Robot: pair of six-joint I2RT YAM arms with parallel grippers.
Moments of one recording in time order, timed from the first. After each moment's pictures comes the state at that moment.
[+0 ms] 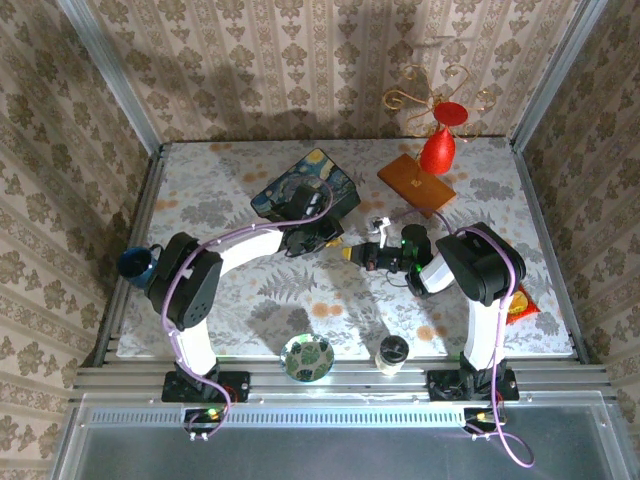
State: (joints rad) left arm -0.70 1.81 1.19 -0.25 0.24 -1.09; right arm 0.35 1.97 0.58 1.14 -0.82 0.76
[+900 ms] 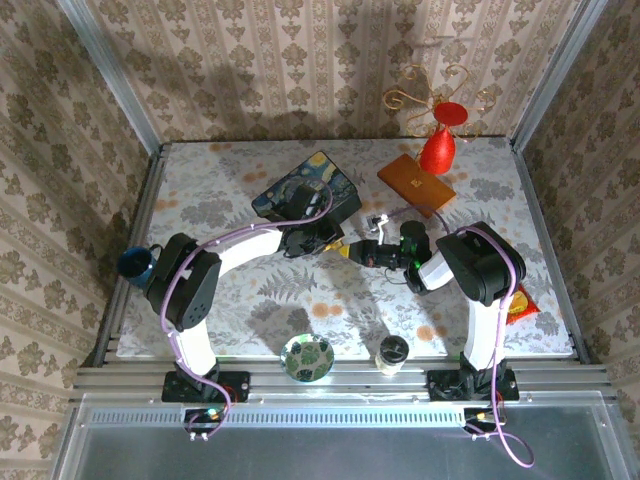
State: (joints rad) left arm -0.70 1.80 1.19 -0.28 0.28 -1.09; right arm 0.35 1.97 0.61 1.12 -0.86 0.89
